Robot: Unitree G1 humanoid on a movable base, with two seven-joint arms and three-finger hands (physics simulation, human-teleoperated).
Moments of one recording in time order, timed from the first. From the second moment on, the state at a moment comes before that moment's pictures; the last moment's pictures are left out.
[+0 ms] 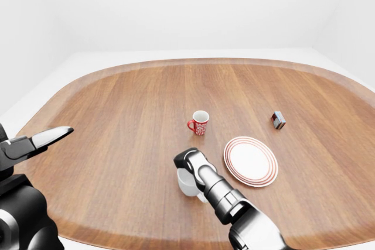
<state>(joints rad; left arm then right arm) -0.07 0.23 0.58 -0.81 -0.47 0.09 0.20 -0.62 0.25 0.30 0.88 -1.60 0.09 0.70</state>
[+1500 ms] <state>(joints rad) -0.07 0.23 0.58 -0.79 -0.46 0.09 0.19 -1.02 -0.28 0.07 1.22 -1.30 0.09 0.66</state>
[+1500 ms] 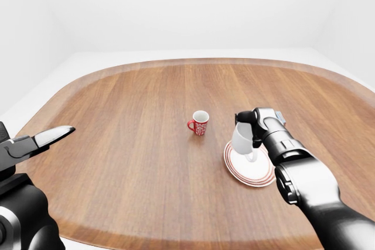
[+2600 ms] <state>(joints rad) -0.07 0.23 0.58 -0.80 -0.45 0.09 0.19 -0.87 -0.32 0.11 1.34 -1.28 0.09 0.37</state>
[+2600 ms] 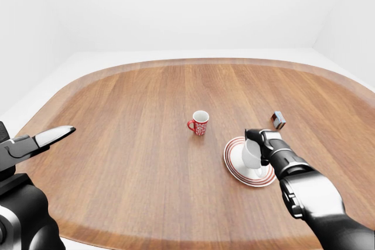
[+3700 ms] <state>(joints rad) -0.08 0.22 0.57 -0.79 -0.44 0.09 0.19 -0.89 -0.34 0.12 1.27 -1.40 0.09 0.65</state>
